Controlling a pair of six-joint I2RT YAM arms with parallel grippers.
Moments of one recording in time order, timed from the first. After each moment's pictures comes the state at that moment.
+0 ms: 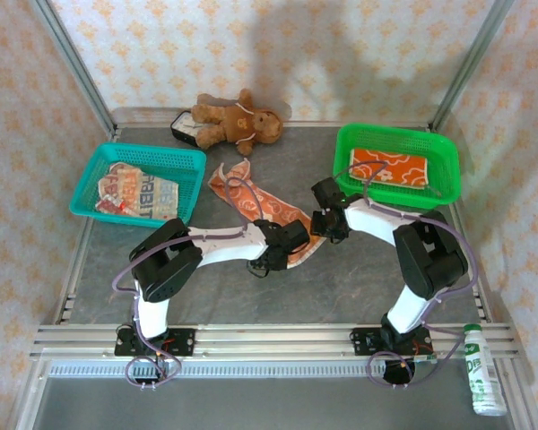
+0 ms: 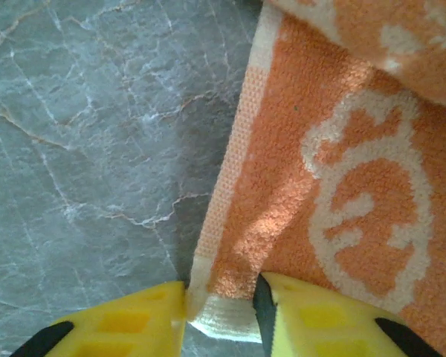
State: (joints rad) left arm -0.94 1.91 1.23 -0.77 -0.24 -0.97; right arm 0.48 1.69 0.98 -0.53 0.04 0.56
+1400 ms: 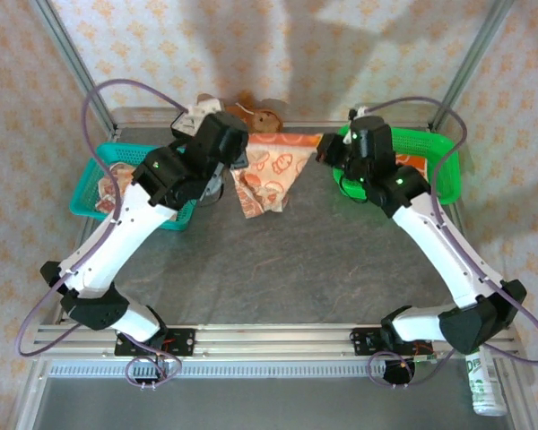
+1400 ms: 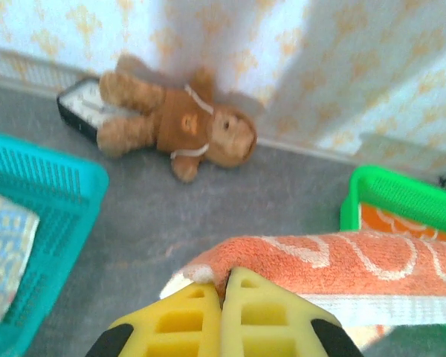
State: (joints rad) left arm -0.72 1.54 2.02 -1.13 -0.61 -0.71; right arm 0.49 1.33 1.48 -0.53 0.04 0.69
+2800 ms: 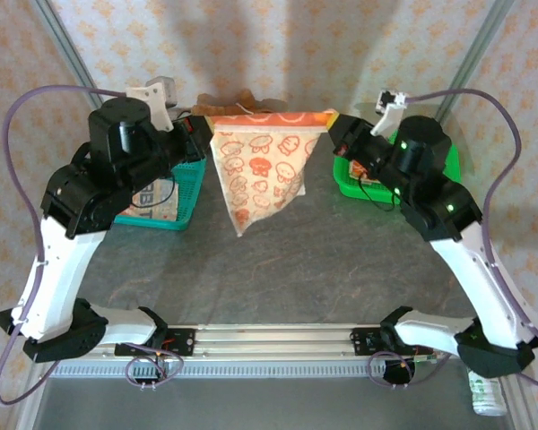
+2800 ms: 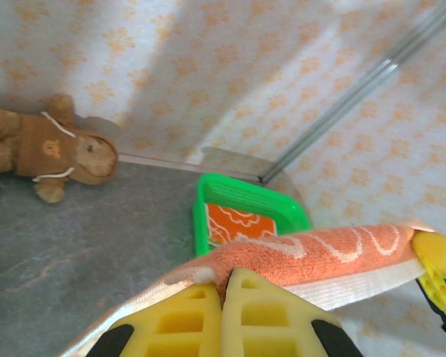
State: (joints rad) left arm -0.58 1.29 2.04 -1.04 -0.10 -0.65; right arm 0.59 1.10 1.57 -0.54 0.00 0.72
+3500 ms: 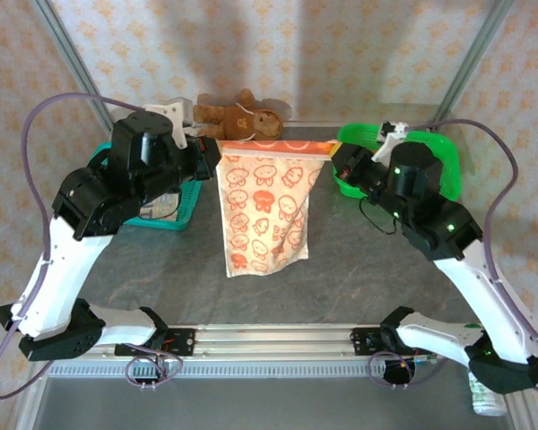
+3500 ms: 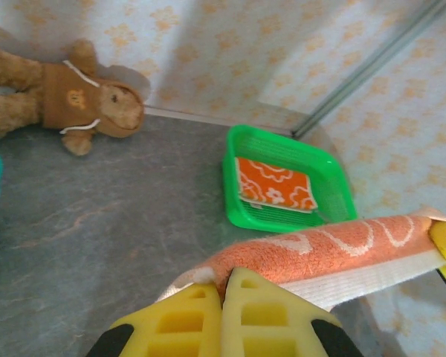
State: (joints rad) left arm -0.63 1.31 1.99 -1.14 -0.16 -0.64; right arm 0.62 1.05 1.43 -0.61 0.09 0.86
